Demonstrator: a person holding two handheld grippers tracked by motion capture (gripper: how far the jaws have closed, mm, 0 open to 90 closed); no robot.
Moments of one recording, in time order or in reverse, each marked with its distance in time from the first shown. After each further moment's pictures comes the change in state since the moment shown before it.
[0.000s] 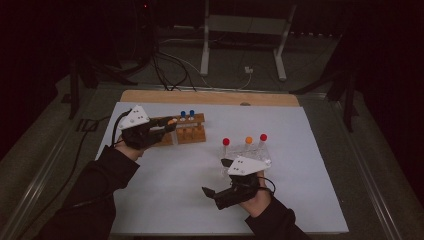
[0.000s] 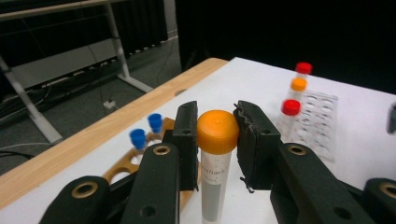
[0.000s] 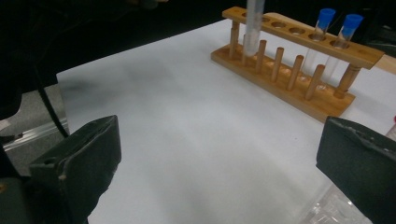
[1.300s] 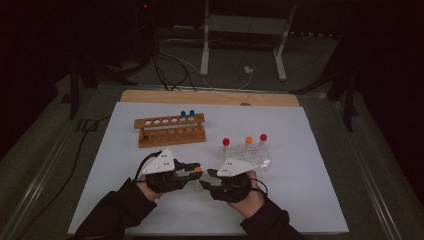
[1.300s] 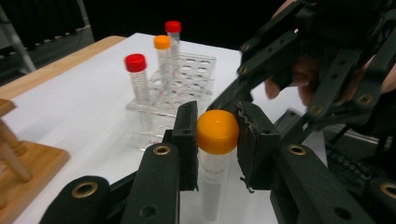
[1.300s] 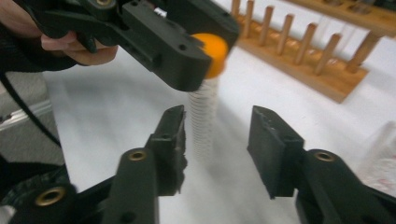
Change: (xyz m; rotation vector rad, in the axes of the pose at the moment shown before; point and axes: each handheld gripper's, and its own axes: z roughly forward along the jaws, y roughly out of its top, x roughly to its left) left arm -0.100 -0.042 0.008 0.043 -0.310 0.034; right arm 0.006 -0.005 0.020 0.098 -0.033 0.001
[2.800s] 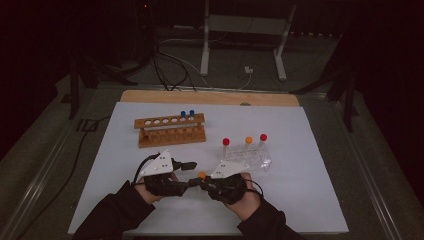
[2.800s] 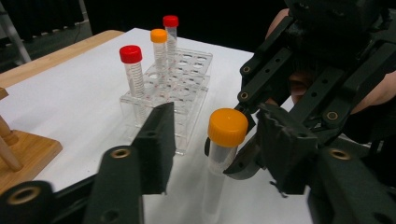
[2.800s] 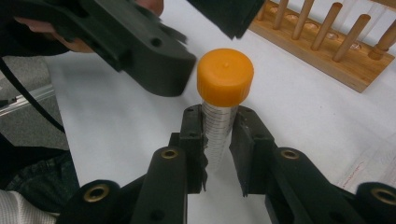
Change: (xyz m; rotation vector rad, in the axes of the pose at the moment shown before) left arm -0.007 -0.005 0.000 0.007 -0.014 -0.032; right arm 0.006 -0.001 0.012 0.074 0.026 -0.017
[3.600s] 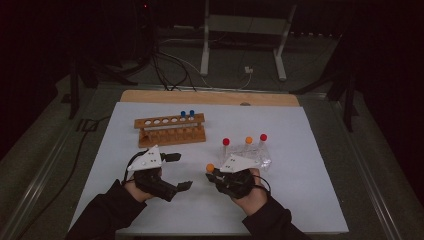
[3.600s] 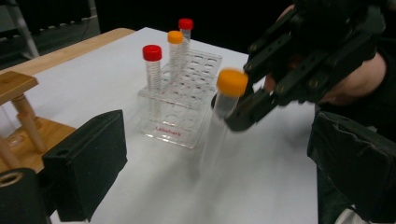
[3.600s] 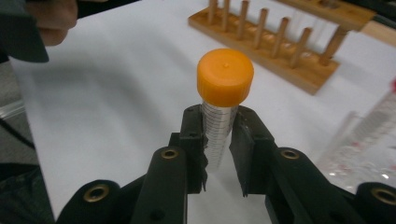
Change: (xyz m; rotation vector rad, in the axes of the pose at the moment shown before) left arm 0.010 0.001 -0.022 -0.006 0.017 -0.050; right arm -0.014 0.000 -0.013 -0.038 -0.079 0.018
